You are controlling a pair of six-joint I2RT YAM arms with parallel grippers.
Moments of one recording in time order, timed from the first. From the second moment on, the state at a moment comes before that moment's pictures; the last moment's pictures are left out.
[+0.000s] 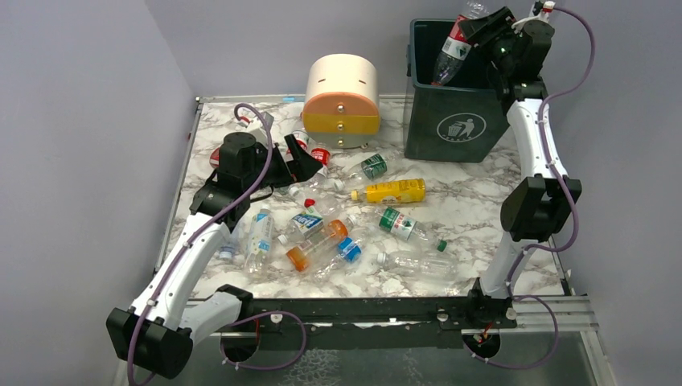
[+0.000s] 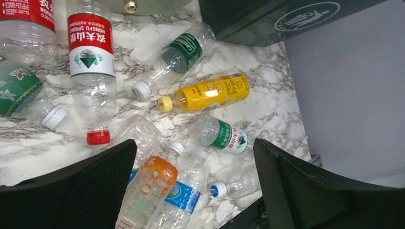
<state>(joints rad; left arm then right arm) -0.34 1.02 1.00 -0.39 0.30 -0.61 -0.07 1.91 1.99 0.00 -0.26 0.80</state>
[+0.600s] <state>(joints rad) -0.34 1.06 1.14 -0.53 0.31 -0.59 -0.06 1.78 1.91 -0.18 -0.37 0.74</state>
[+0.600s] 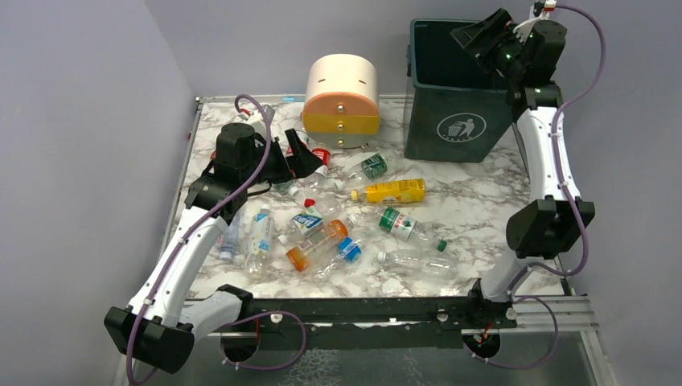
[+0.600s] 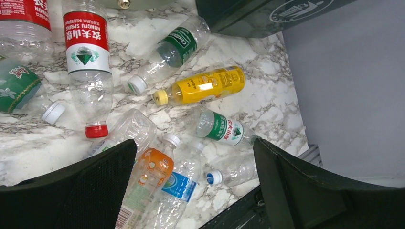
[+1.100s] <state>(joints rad) -0.34 0.94 1.05 -0.56 0.43 -0.53 0.00 1.40 1.77 -0.29 -0.57 0.70</state>
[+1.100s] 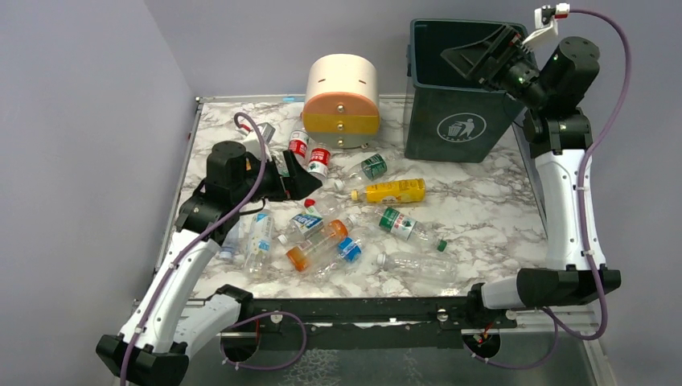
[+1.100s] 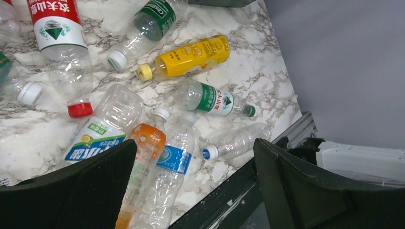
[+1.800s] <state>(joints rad) -0.37 0.79 0.91 -0.61 0.40 -0.52 0.25 1.37 1.48 -0.82 -0.40 0.48</state>
